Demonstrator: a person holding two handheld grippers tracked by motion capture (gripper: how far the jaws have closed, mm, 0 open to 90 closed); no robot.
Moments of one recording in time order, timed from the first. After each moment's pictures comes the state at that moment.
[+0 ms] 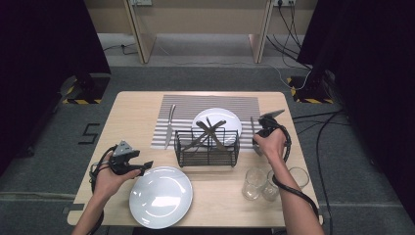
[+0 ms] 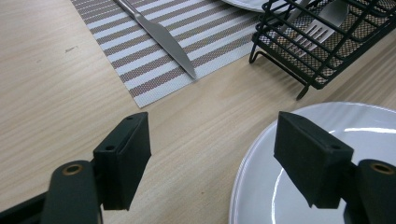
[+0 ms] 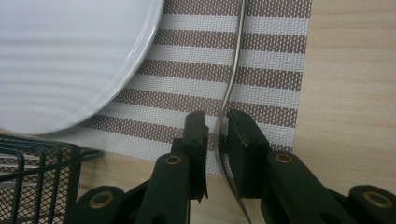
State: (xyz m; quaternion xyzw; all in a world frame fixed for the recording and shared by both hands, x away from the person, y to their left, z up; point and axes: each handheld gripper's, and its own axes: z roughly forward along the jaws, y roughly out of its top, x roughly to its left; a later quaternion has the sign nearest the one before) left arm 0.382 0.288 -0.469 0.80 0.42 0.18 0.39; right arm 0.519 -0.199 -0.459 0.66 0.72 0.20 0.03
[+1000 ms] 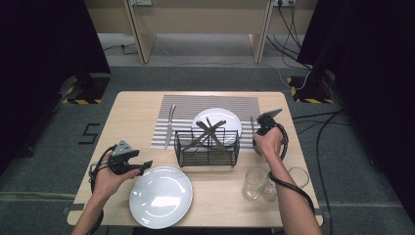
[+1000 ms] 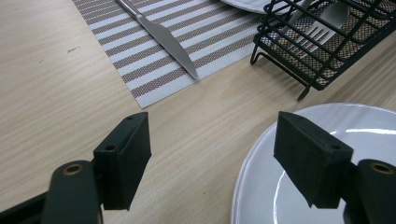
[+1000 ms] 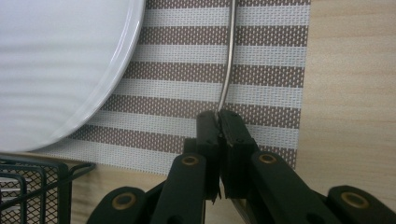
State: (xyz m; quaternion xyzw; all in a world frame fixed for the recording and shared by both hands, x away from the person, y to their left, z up) left arm 0.382 0.290 -0.468 0.80 0.42 0.18 0.39; right arm 0.530 -0.194 -0.465 0.69 0.70 0.18 0.02
